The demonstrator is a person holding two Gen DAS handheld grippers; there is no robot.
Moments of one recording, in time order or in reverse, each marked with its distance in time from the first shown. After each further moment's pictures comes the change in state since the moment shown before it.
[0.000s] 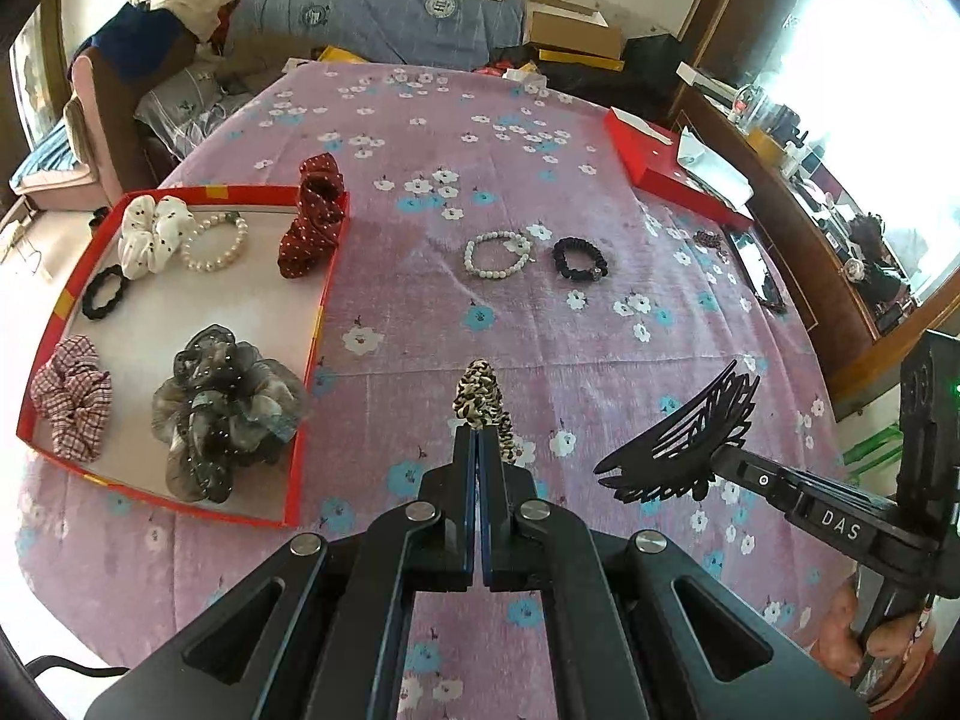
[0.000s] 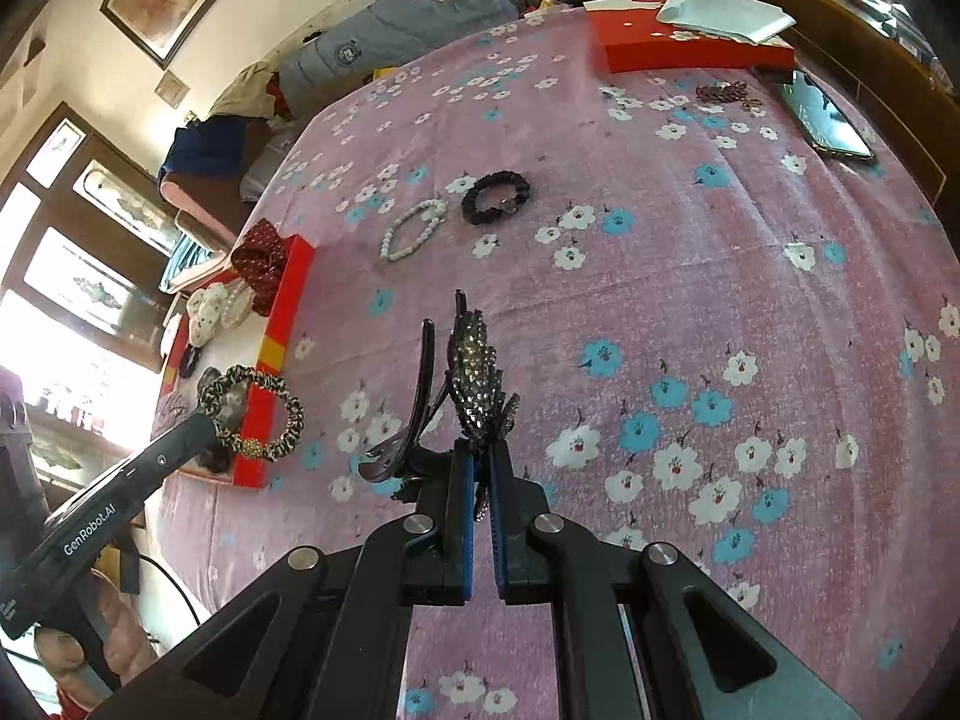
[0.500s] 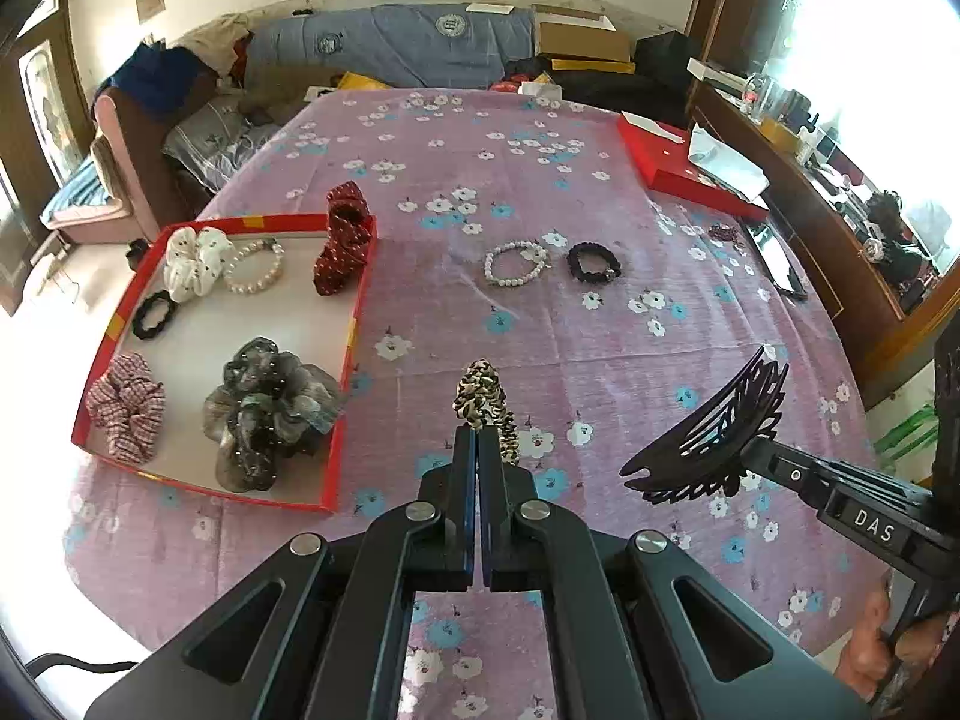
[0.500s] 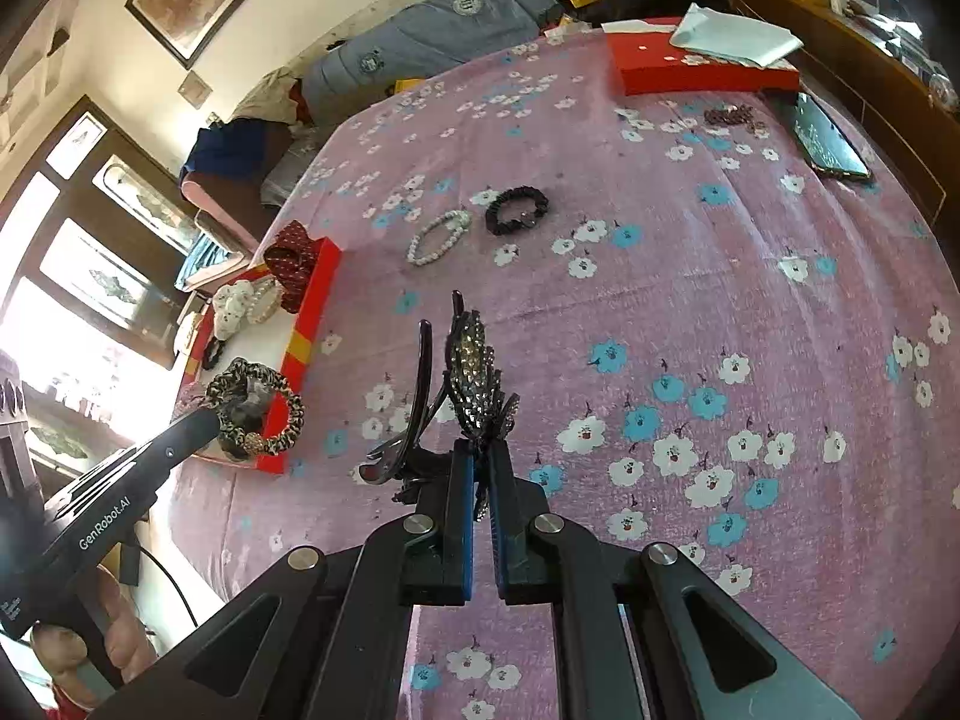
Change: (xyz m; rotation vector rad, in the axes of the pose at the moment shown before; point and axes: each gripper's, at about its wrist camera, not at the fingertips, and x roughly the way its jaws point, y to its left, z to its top) left arm -0.026 -0.019 -0.010 0.053 -0.042 0.118; right arm -0.022 0.006 -0.009 -0.039 -0.039 0.031
